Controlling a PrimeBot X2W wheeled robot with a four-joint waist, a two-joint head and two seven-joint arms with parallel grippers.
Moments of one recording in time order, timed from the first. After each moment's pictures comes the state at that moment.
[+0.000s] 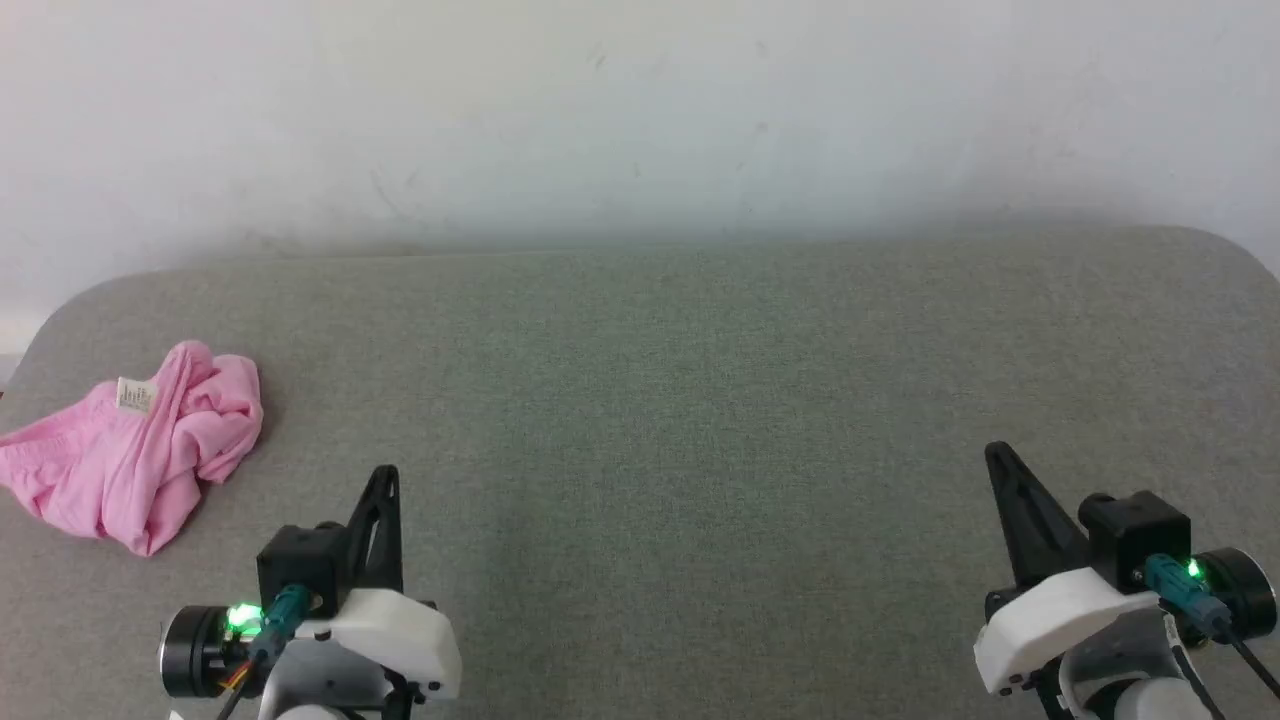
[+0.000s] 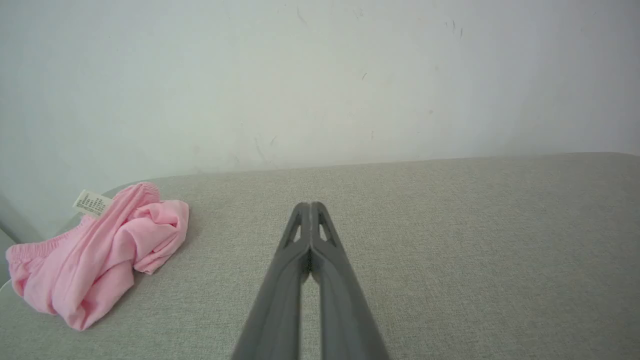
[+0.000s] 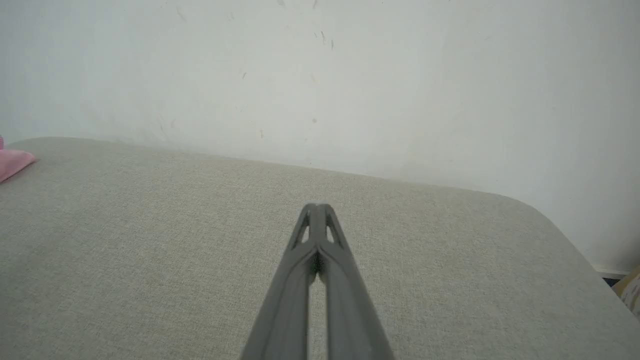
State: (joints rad) left arm 0.01 0.05 0.00 0.01 -0.01 0.01 0.00; right arm 0.01 -0.05 0.00 0.01 0.01 0.13 0.00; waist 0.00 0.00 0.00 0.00
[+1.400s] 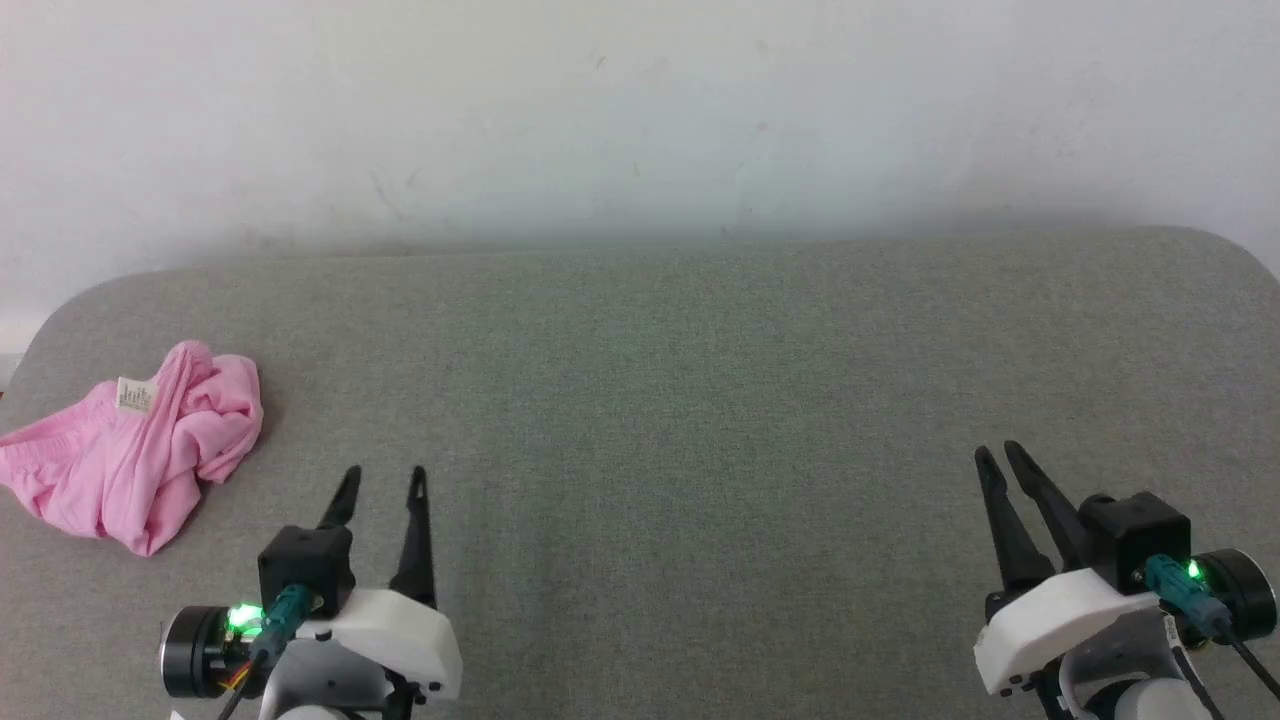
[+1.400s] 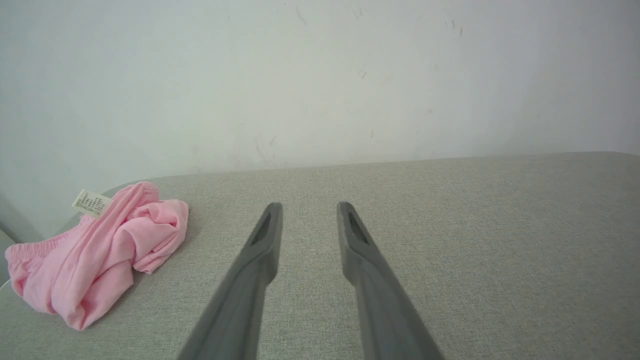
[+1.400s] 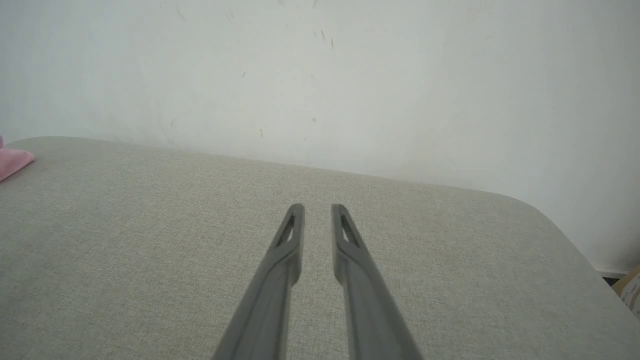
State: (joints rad) left arm 0.01 0.05 -0.01 0.01 -0.01 0.01 0.00; right arm 0.02 -0.06 0.00 0.01 0.01 0.13 0.00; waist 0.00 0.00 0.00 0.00
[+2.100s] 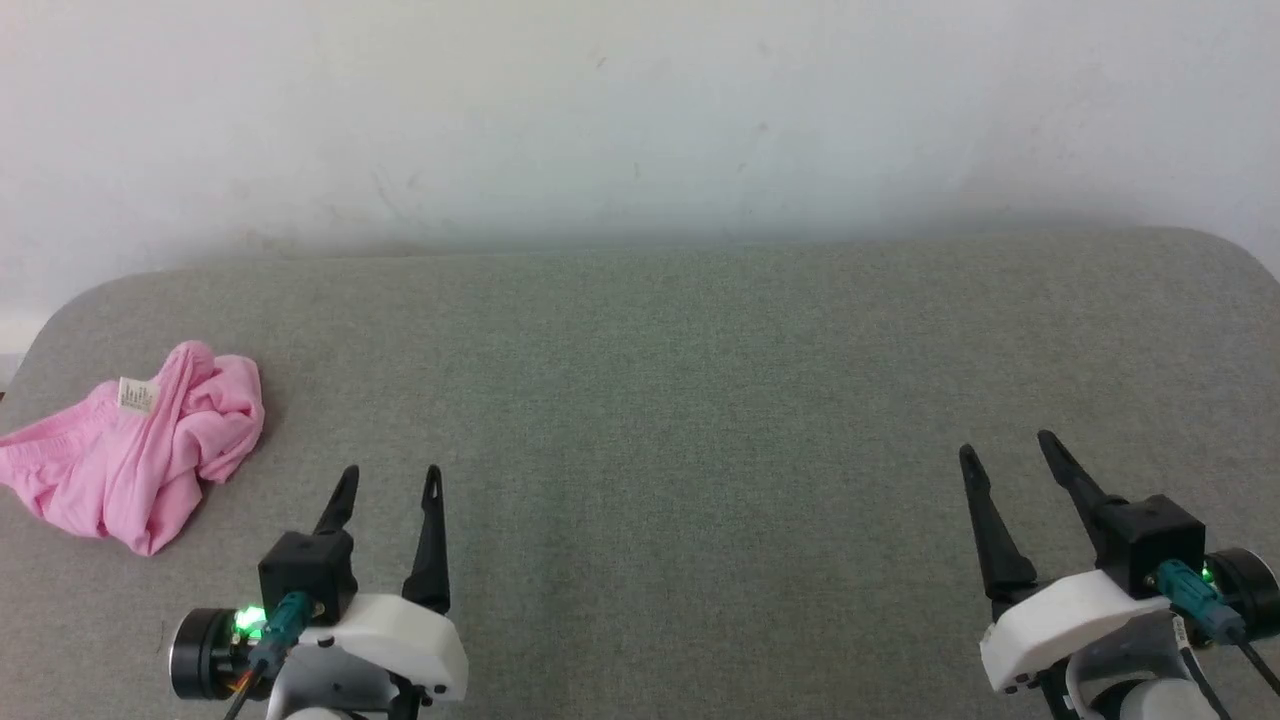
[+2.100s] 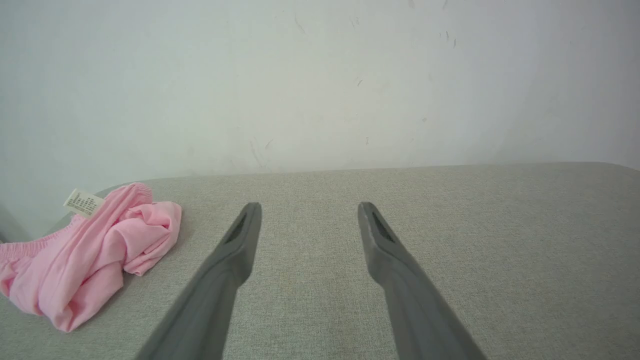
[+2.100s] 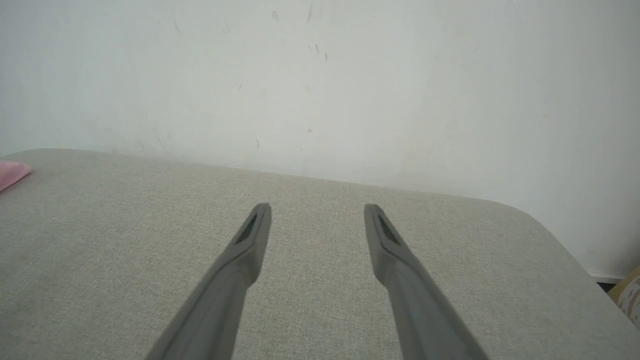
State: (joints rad) left arm 0.01 0.05 -0.02 0.02 -0.04 0.01 -0.03; right arm 0.02 -0.06 -0.01 0.01 0.01 0.13 -0.04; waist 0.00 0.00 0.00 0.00
